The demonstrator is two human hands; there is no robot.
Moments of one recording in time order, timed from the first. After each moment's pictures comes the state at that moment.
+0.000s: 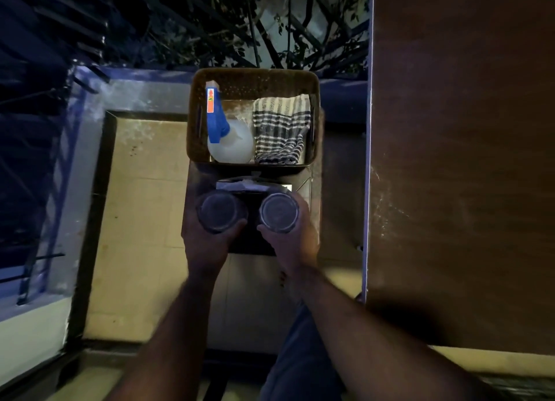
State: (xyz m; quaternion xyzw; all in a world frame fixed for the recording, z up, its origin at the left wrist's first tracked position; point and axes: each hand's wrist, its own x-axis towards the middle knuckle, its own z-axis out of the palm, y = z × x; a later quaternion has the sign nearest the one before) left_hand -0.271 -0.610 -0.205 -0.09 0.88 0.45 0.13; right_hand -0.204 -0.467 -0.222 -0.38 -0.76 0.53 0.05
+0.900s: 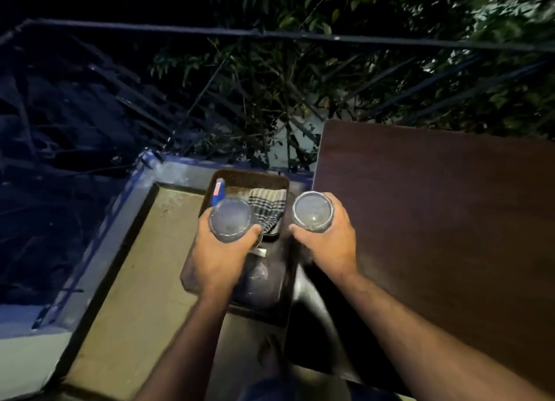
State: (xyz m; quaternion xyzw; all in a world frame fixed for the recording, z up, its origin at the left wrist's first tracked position) left_hand -0.234 -0.481 0.006 -0.16 0.84 0.52 0.00; right_hand -0.197 -0.294 -0.012 -0.24 -0.80 0.54 0.10
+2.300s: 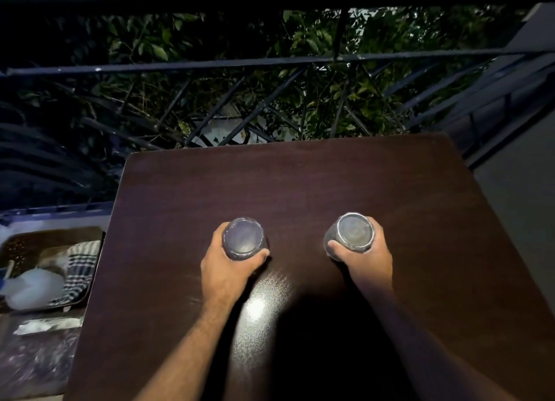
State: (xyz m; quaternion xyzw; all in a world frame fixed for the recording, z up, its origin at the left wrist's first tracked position) left_hand -0.136 -0.089 -0.036 0.03 0.86 0.48 0.15; right_hand 0.001 0.123 -0.042 -0.49 -0.72 0.47 0.17
